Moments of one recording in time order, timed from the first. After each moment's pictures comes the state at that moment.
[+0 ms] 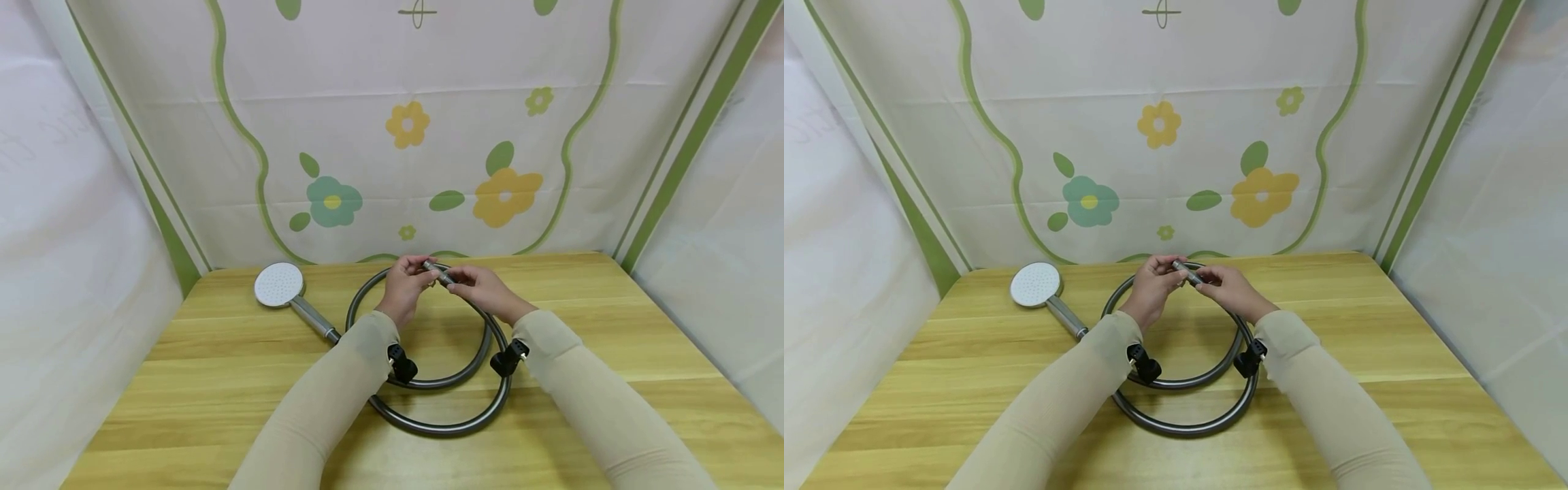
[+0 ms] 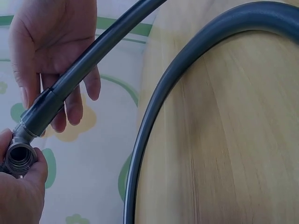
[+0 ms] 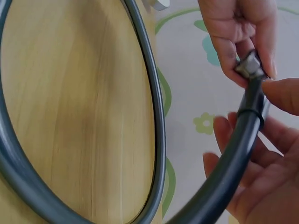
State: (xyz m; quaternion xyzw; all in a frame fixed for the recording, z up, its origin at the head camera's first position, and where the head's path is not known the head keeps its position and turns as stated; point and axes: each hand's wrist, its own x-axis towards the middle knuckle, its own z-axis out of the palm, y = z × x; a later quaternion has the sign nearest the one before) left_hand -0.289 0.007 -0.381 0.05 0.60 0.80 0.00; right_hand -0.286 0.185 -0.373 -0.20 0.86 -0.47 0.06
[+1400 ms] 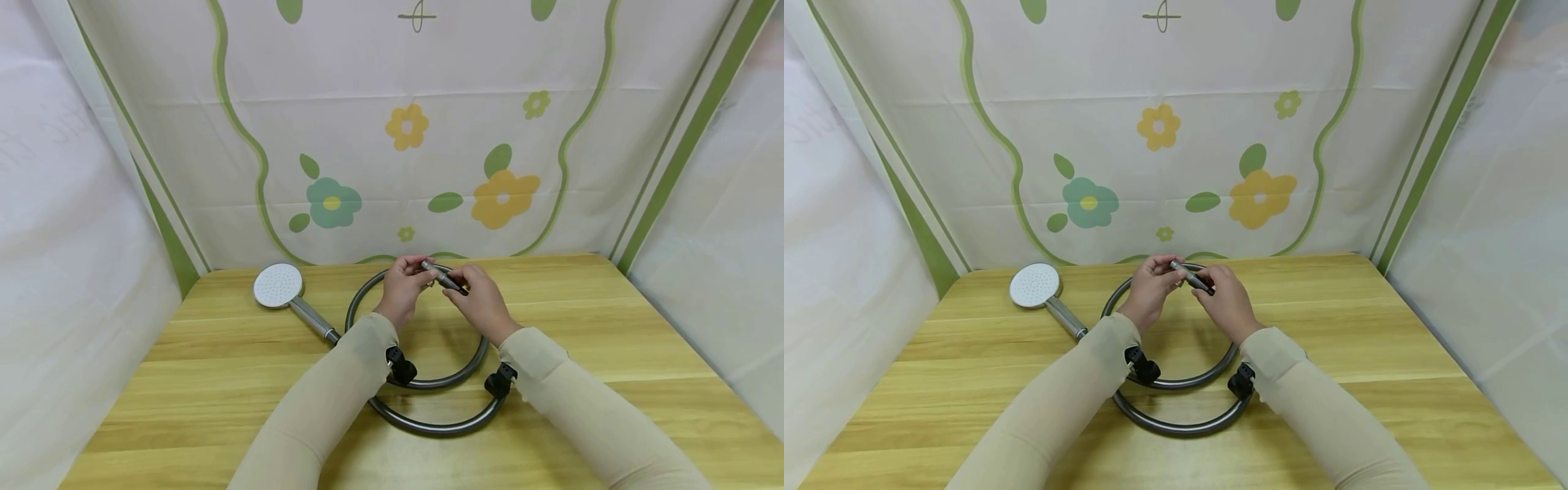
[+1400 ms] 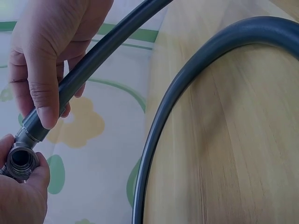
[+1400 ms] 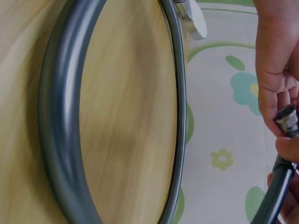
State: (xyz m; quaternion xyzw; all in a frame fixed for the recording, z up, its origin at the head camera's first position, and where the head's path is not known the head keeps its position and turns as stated) left_hand -0.281 0.007 -0.374 0.03 0.59 0.81 0.00; right_hand -0.263 0.163 -0.387 -0.17 0.89 -0.39 -0.16
